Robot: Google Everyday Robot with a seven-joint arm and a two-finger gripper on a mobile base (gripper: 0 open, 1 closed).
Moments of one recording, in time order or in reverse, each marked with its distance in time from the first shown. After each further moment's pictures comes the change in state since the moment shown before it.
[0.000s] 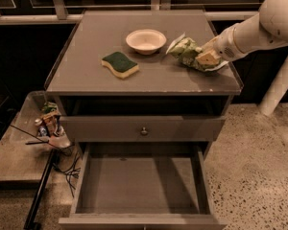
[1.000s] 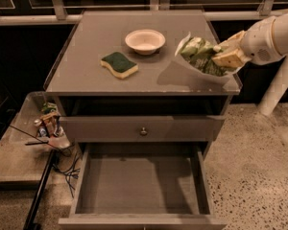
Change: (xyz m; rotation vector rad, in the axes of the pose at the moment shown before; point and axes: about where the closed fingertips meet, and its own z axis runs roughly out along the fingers) arm -0.012 0.055 -0.102 -0.018 -0.093 -0.092
